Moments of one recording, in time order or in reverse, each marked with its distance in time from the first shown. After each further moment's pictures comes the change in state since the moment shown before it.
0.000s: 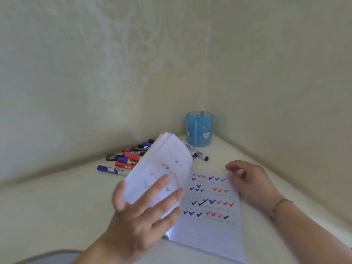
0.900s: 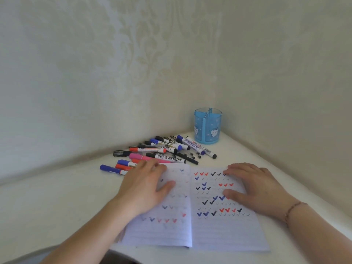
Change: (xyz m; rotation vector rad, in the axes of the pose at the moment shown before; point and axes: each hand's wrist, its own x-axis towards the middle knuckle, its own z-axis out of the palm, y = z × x) left_hand 0.006 -0.047 0.034 -0.174 -0.820 -0.626; right_hand -0.006 -0.015 -0.003 -0.547 -0.285 -0.153
